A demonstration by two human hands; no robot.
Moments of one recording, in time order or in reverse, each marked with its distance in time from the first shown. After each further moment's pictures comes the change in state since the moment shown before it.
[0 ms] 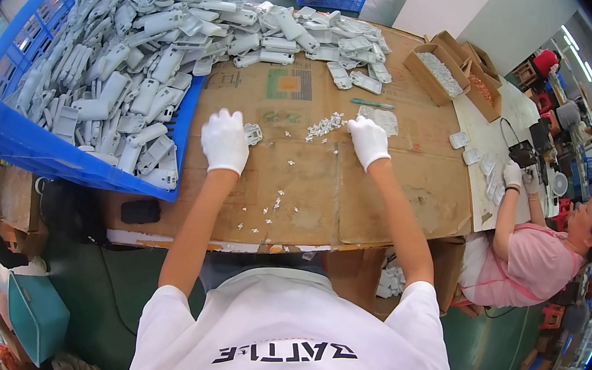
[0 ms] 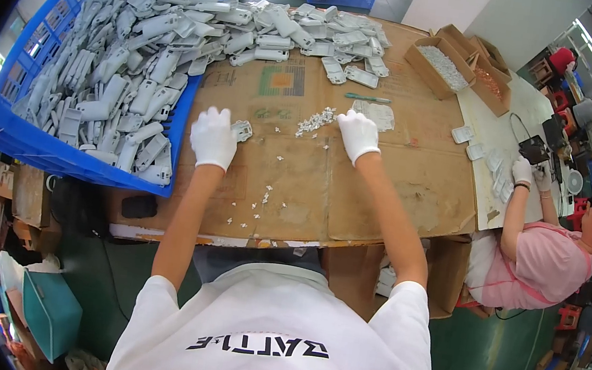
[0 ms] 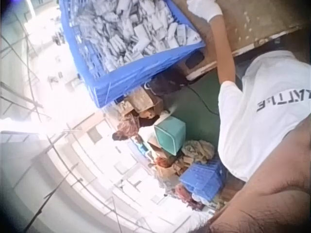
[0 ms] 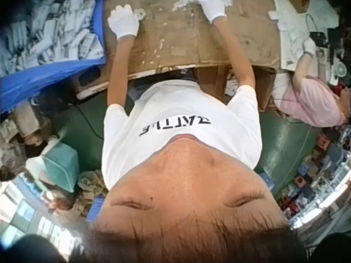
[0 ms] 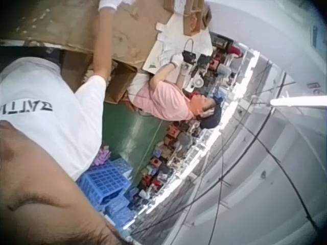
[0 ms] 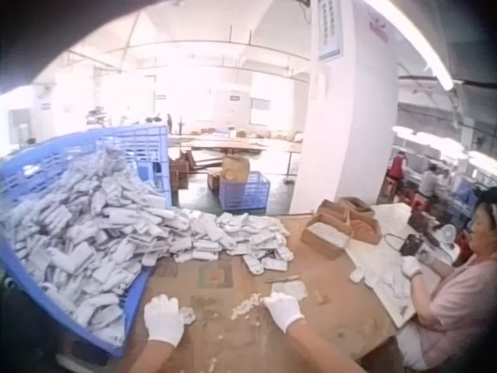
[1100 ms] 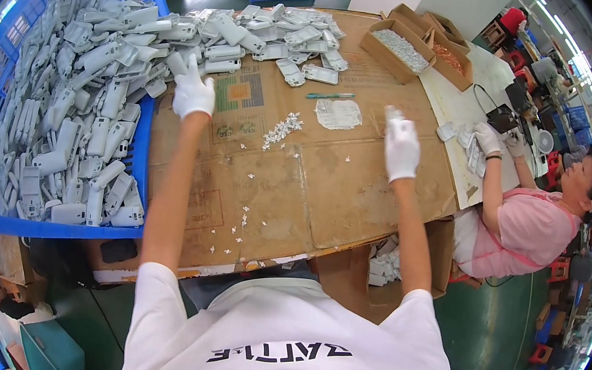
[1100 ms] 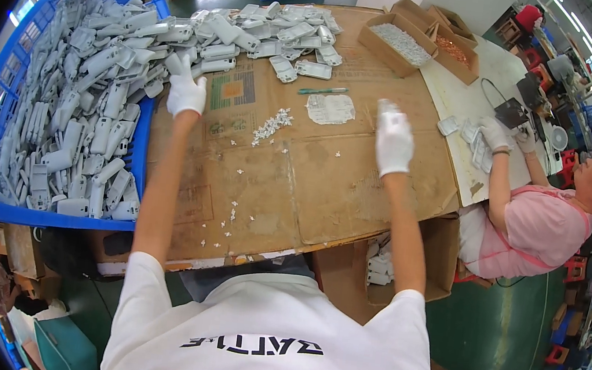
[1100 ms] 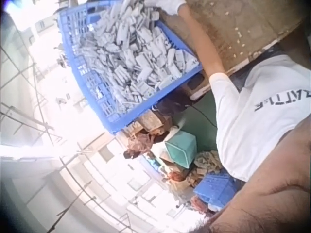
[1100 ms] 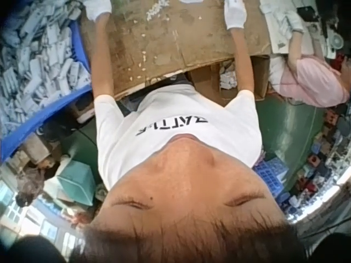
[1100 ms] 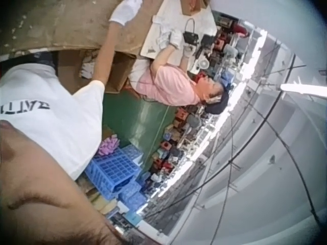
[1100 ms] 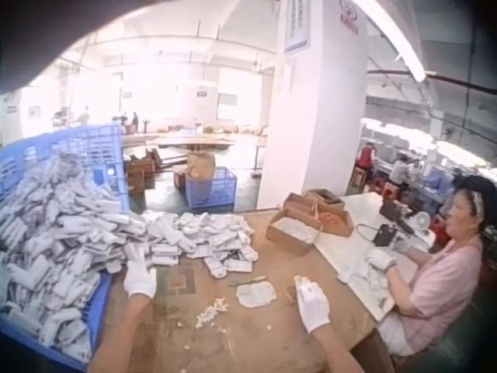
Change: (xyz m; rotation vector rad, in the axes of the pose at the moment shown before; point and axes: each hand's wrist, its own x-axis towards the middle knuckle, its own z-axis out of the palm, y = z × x) left_hand 0.142 0.023 0.064 -0.335 -0.015 -0.311; right_hand -0.077 0.112 -0.019 -0.076 0.407 0.318
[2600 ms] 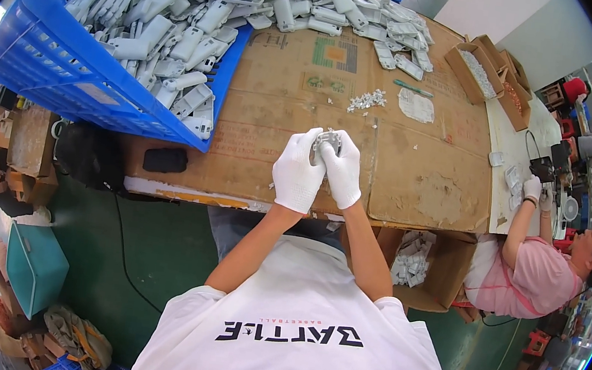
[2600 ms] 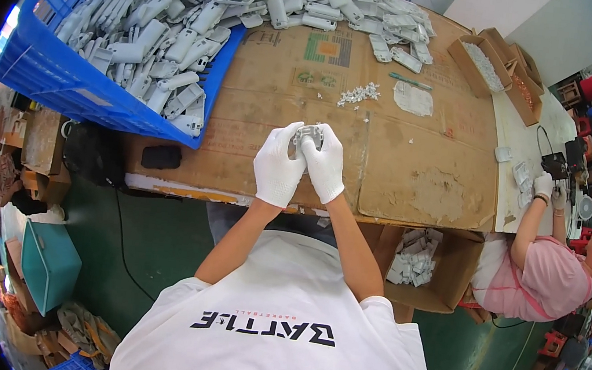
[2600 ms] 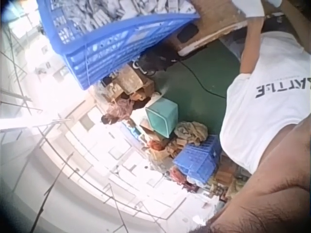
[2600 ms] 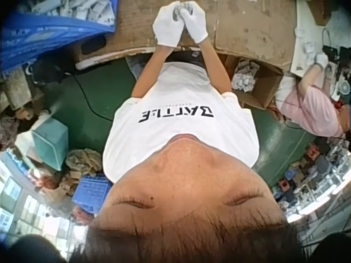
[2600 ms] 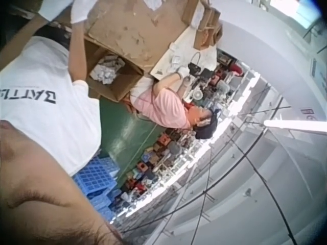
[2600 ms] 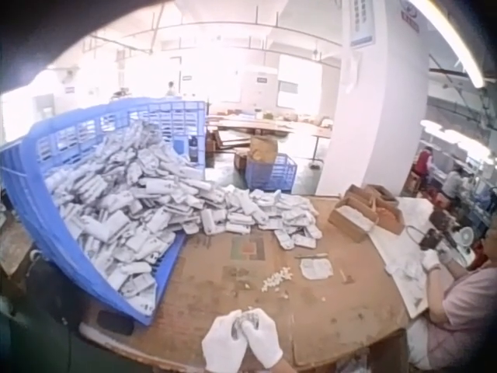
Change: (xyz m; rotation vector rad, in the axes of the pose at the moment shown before) left_hand -0.273 -0.008 -0.090 -0.657 0.104 0.072; right_hand -0.087 -0.265 -0.064 1.525 -0.525 0.339
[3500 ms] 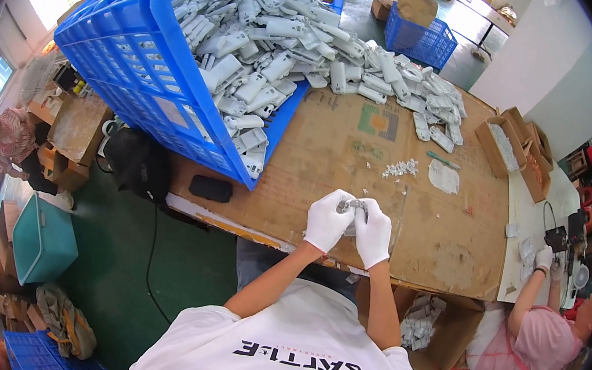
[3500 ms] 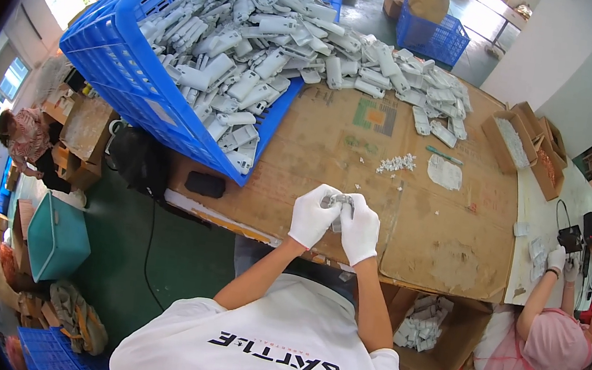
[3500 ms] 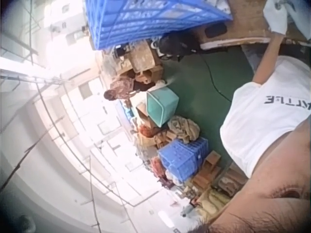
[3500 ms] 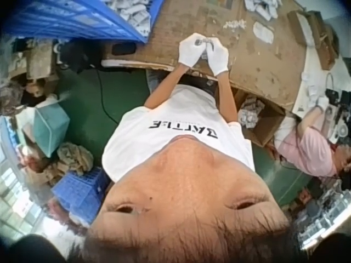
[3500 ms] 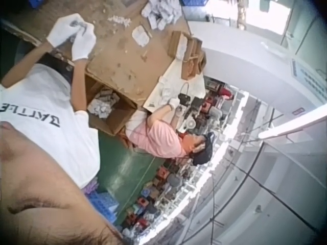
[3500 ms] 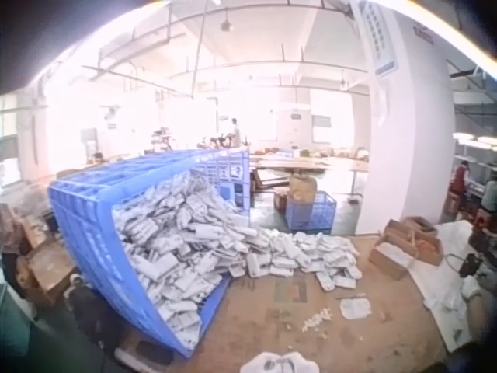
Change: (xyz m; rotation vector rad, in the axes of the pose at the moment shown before) left_hand 0.000 -0.017 0.001 -0.360 -0.165 -0.276; right_hand -0.015 -0.013 -0.010 -0.637 -0.016 -0.134
